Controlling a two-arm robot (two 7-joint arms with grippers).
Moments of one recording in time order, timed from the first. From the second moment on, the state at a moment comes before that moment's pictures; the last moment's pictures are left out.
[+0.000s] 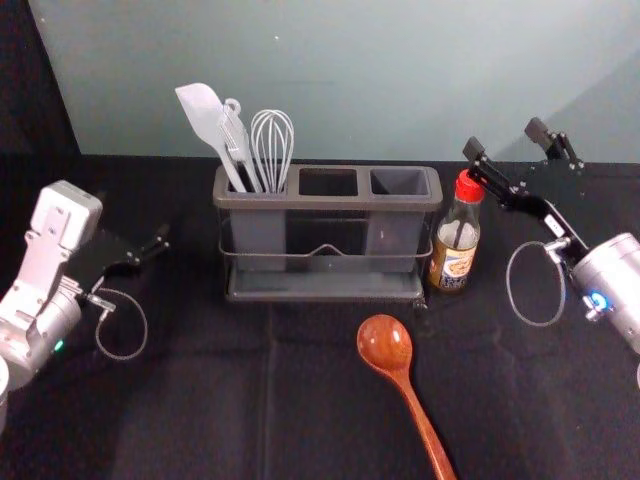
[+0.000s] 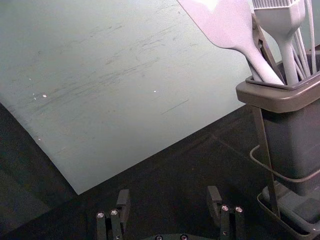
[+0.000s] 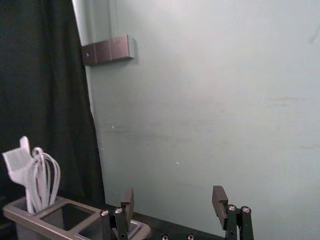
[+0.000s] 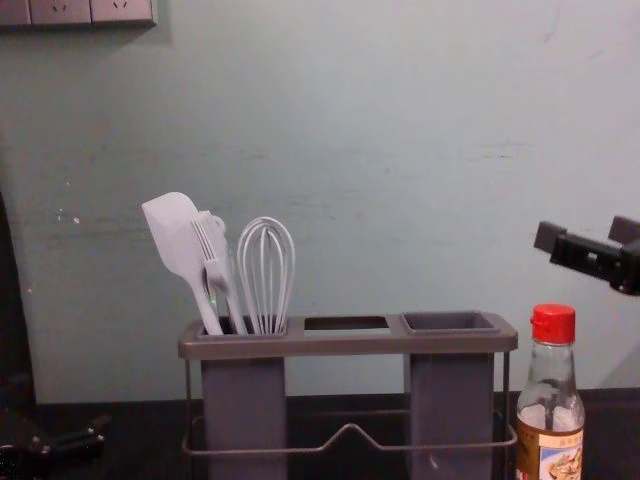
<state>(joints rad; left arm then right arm) -0.20 0.60 0.45 -1.41 -0.25 -0.12 0.03 0.15 0.33 -0.14 -1.53 0.41 -0.16 0.36</state>
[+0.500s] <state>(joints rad) -0.20 0.60 0.45 -1.41 -0.25 -0.12 0.03 0.06 0.38 -0.18 -1.68 0.42 -0.17 0.42</state>
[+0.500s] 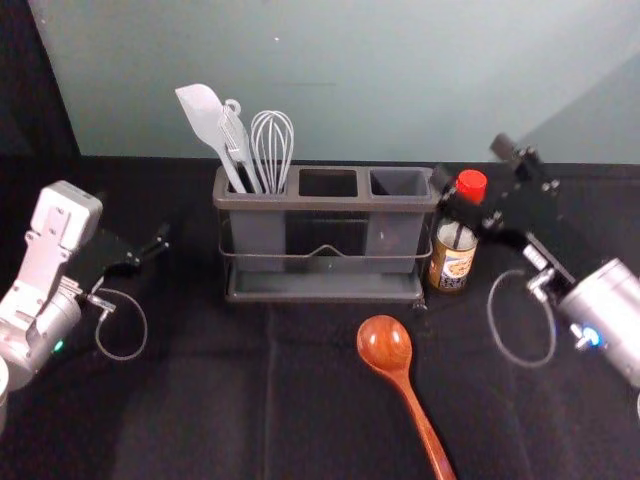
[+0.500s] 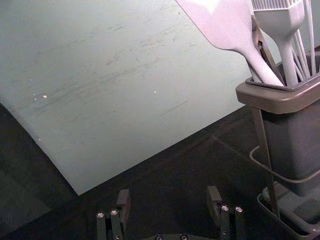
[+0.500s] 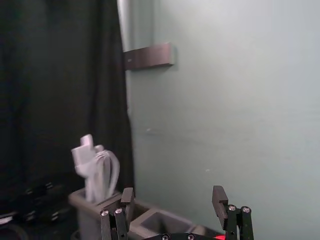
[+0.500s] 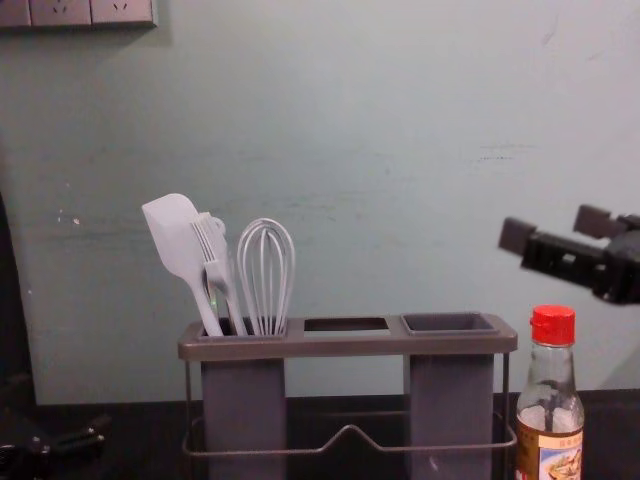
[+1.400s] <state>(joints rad) -0.20 0.60 0.45 -1.41 -0.25 -0.12 0.03 0.03 0.48 -0.39 -1.67 0.33 -0.03 0.48</state>
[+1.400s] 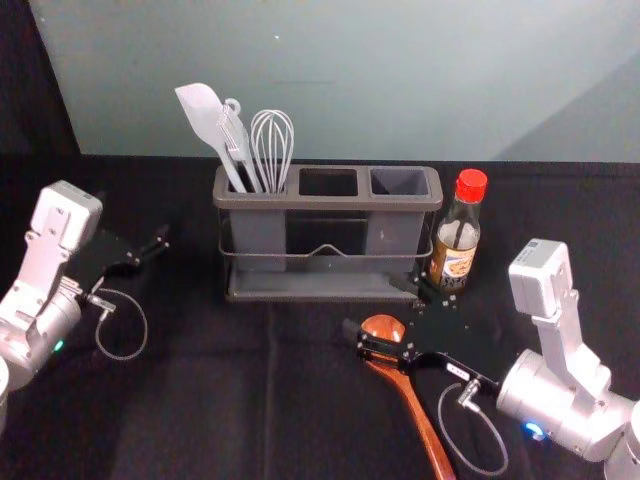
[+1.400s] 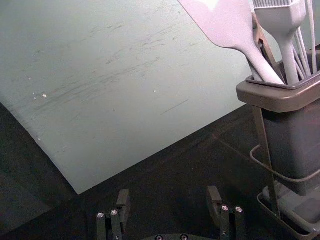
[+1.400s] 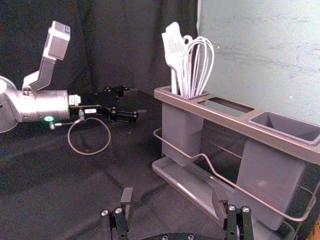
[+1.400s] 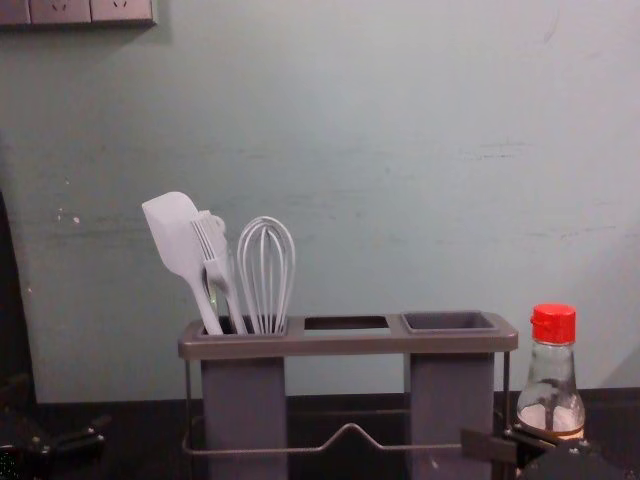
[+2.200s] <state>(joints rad) -0.20 0.60 0.45 -1.41 -0.25 -0.12 0.03 0.03 0.49 -0.39 -1.69 0.32 0.01 0.46</state>
